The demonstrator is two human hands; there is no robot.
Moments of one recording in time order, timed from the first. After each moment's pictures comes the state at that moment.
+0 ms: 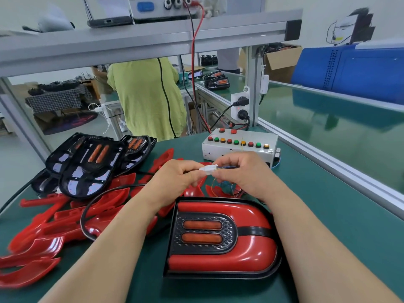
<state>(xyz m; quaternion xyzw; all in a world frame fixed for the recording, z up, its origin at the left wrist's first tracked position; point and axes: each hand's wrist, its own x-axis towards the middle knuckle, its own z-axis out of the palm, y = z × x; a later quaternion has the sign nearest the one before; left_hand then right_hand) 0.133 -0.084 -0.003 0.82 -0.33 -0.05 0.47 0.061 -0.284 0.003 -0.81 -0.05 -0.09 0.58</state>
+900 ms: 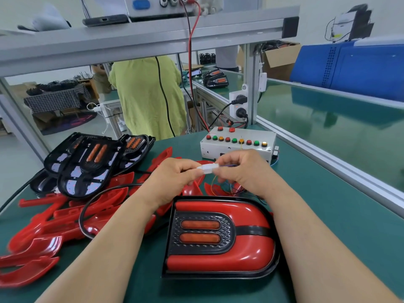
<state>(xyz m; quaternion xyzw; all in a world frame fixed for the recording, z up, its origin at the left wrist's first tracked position) 0.127 -0.081 0.002 0.82 -0.30 -0.04 0.48 0.061 -0.293 0.002 -0.81 0.00 -0.08 0.58</state>
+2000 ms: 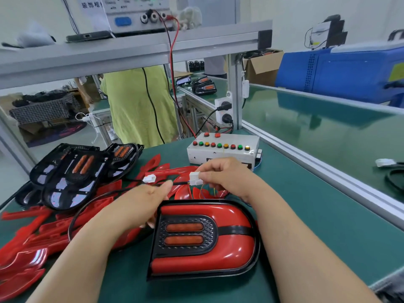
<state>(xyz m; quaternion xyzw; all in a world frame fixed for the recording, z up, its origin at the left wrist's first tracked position) 0.078 -0.062 0.026 0.94 -0.14 -0.14 0.27 0.061 -0.290 -0.003 -0.78 -0.04 -0.03 0.62</state>
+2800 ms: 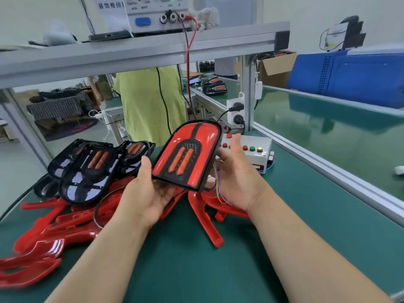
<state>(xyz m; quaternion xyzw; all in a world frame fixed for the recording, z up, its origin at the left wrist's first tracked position) 0.092 -0.074 0.013 0.57 0.03 -0.07 0.82 0.067 -0.260 0.002 -0.45 -0.09 0.04 0.89</state>
